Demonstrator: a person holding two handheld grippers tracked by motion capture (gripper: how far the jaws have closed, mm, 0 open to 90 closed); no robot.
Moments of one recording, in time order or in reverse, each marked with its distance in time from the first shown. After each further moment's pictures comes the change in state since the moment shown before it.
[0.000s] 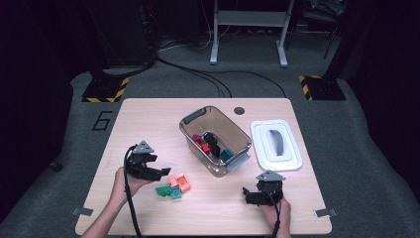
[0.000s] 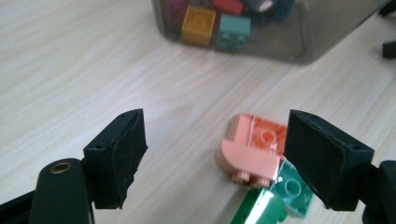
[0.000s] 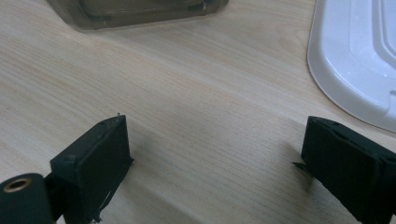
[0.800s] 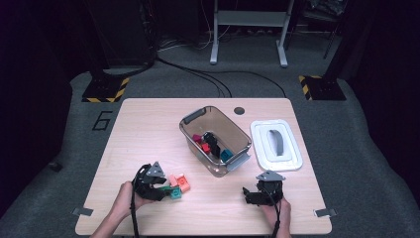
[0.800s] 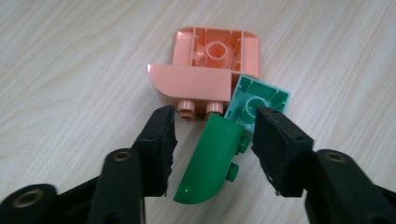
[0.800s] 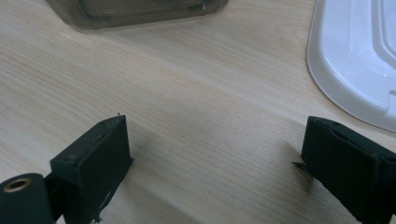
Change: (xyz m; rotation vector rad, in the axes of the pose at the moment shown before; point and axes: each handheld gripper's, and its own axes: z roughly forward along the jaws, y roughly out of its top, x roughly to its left) left arm -0.034 -0.031 0.022 0.192 -0.078 0.230; right arm 0.000 0.000 0.000 0.000 0.000 0.001
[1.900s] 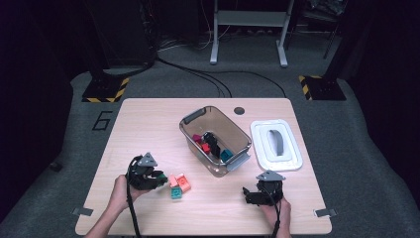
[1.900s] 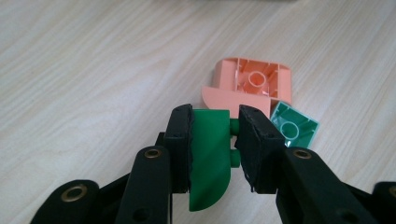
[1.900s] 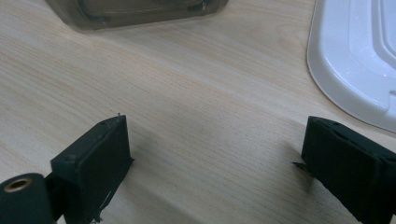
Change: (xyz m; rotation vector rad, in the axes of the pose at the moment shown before) left arm 0.026 0.006 -0.021 -0.101 0.049 -0.111; right arm 0.000 0.000 0.000 0.001 0.001 0.002
